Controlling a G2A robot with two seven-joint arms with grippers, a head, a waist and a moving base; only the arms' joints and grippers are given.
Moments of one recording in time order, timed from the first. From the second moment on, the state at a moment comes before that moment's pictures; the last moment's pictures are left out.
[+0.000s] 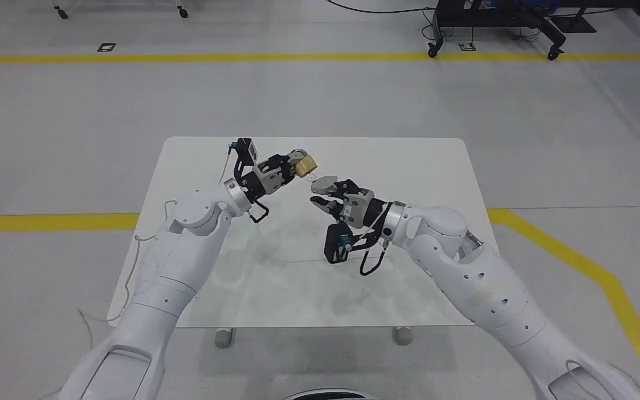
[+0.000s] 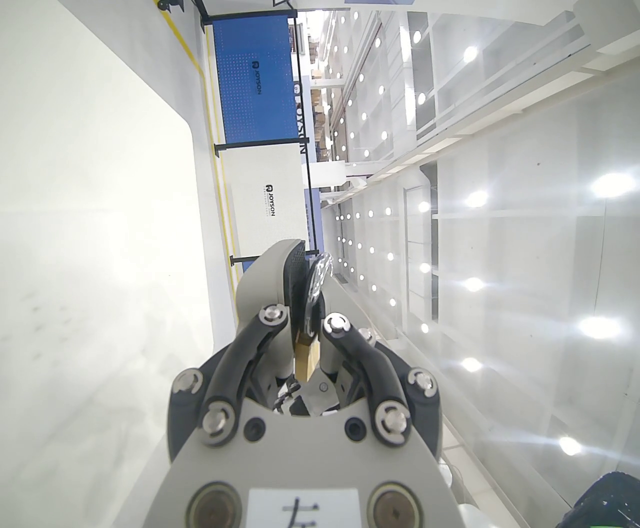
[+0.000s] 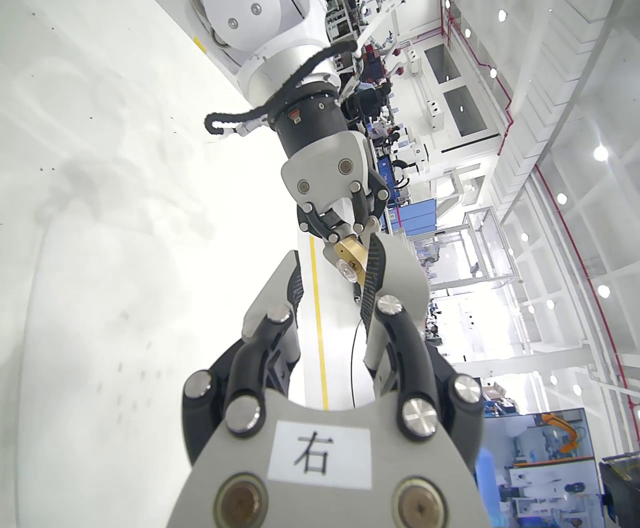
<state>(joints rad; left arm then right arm) 0.95 -1.27 -1.10 -1.12 -0.54 -0.13 -0.76 -1.13 -1.09 0.94 -1.66 -2.17 -0.35 -0.34</state>
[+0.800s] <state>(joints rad) 0.93 -1.28 -1.08 -1.11 -0.52 -0.13 -0.76 -1.06 -1.13 0.90 -1.60 -2.18 -0.36 -0.19</state>
